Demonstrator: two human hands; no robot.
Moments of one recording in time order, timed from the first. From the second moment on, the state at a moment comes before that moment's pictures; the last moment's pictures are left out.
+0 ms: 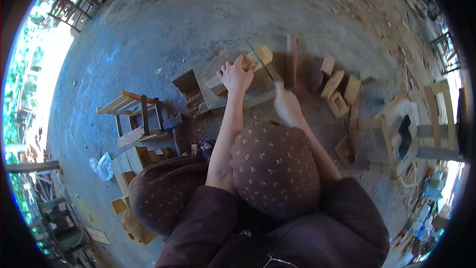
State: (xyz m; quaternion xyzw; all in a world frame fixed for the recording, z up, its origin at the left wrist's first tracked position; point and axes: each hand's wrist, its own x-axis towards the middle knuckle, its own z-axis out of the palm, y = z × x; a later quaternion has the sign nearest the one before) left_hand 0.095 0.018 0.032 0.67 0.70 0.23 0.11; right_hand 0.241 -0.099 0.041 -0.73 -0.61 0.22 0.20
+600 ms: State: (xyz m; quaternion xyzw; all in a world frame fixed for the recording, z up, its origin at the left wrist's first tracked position) left_hand 0.097 0.012 0.026 0.69 0.67 0.25 0.09; right_hand 0.233 -0.058 0.053 -0.74 -0.63 0.19 0.14
